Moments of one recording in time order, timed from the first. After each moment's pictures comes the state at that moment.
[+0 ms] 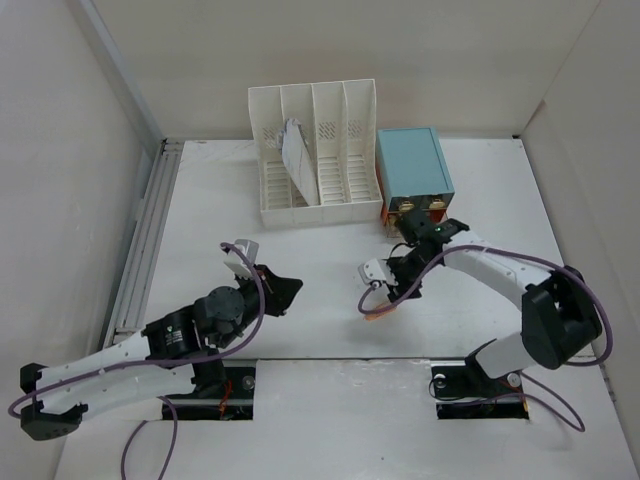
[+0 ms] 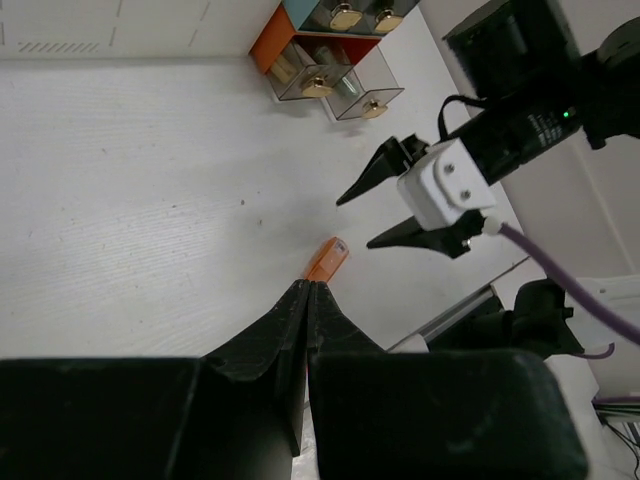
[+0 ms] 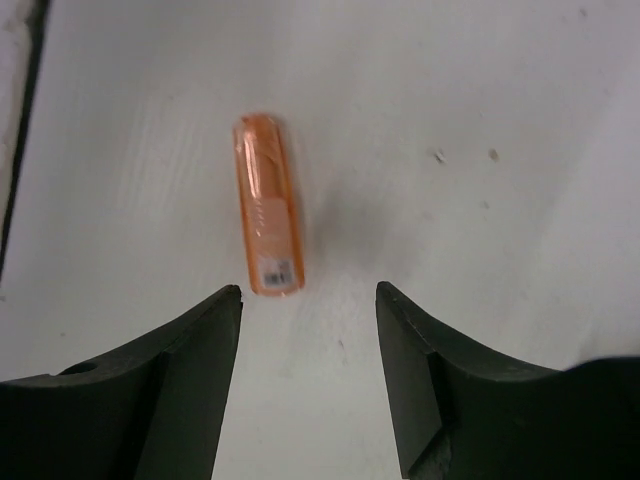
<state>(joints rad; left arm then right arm) -1.20 0.50 0.57 -0.34 -0.52 -0.77 0.50 1.44 0.96 -0.89 -0.56 -1.37</state>
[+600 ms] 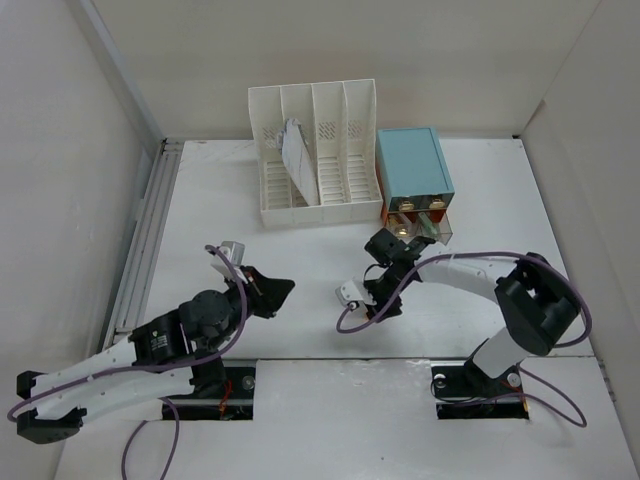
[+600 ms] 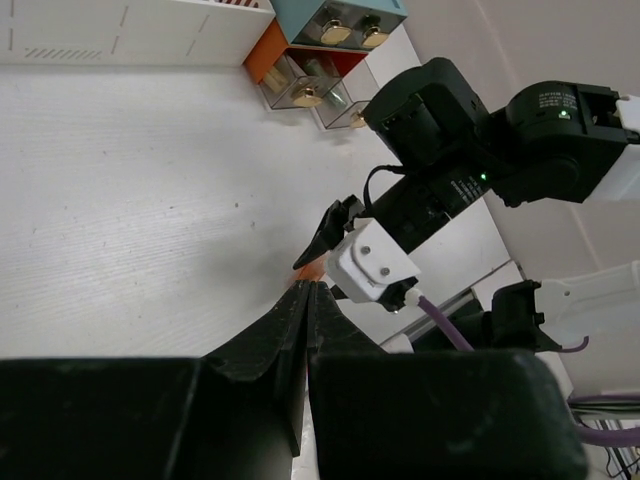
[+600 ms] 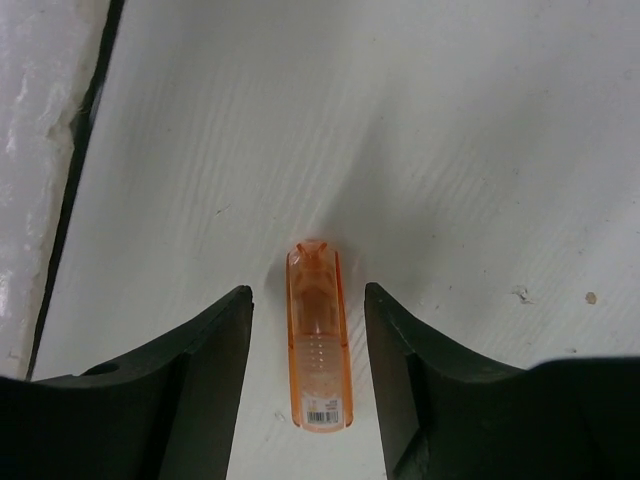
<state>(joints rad) -1.20 0.40 0.59 -0.41 -0.52 -0.79 0.73 1.57 0.92 -0.77 -0.57 -1.23</state>
